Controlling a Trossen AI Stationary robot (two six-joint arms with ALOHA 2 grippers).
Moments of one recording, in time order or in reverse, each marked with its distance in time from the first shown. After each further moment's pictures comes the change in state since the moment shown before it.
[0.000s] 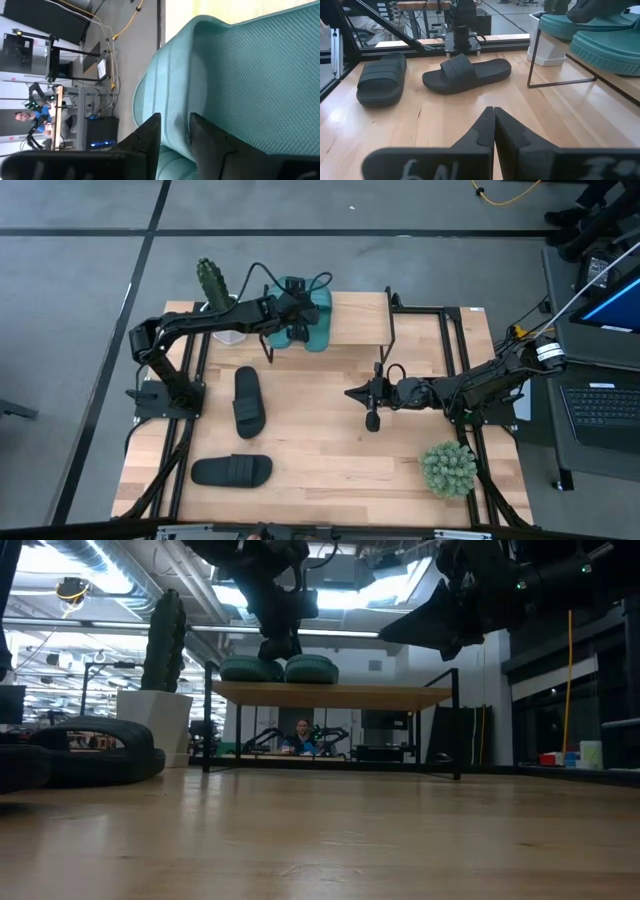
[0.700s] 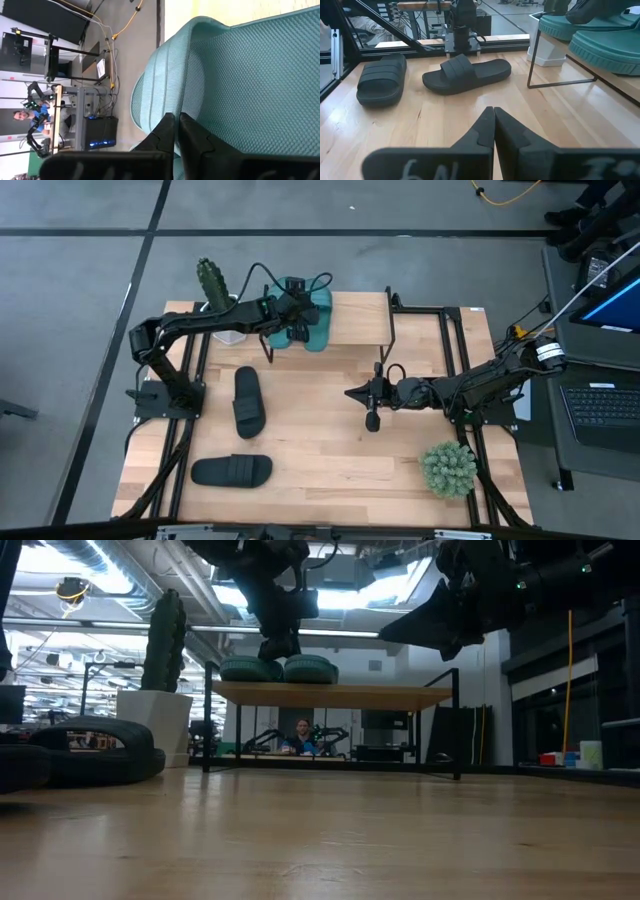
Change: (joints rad) left arm 0.000 0.000 0.000 -0.002 -0.001 -0.010; right arm 0.000 0.000 0.000 0.002 0.000 0.000
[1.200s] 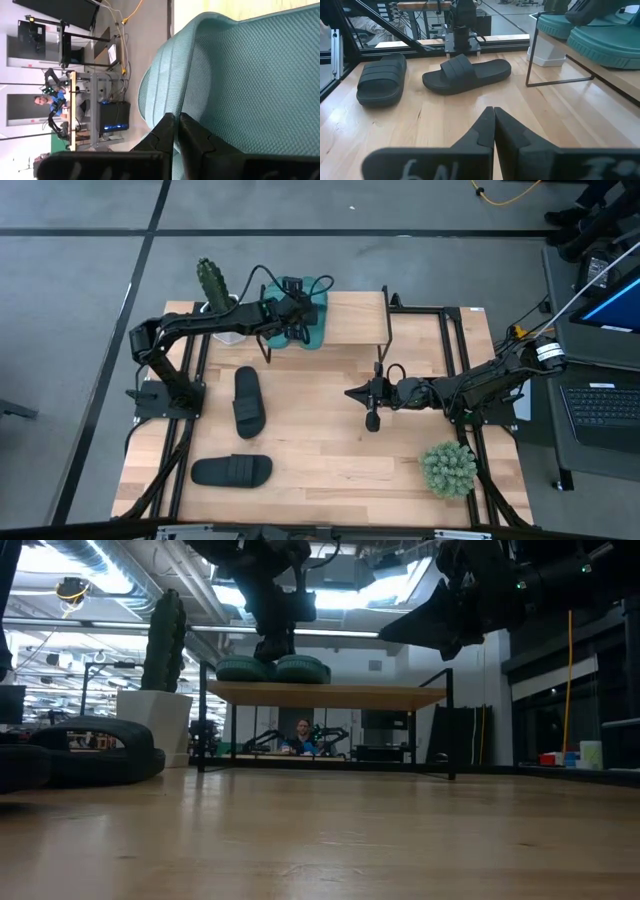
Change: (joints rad) left arm -0.017 0.000 0.000 -0.026 -0.124 0.006; right arm 0.000 0.000 0.000 0.000 0.000 0.000
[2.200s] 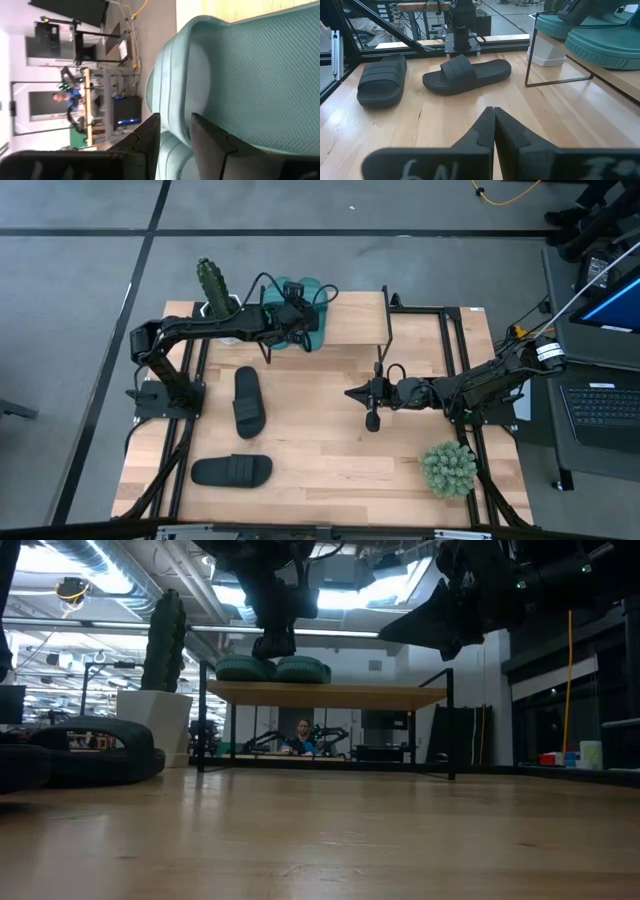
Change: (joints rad) left arm -0.071 -0.002 0.000 -0.023 -0.116 0.002; right arm 0.000 0.000 0.000 0.000 0.000 0.007
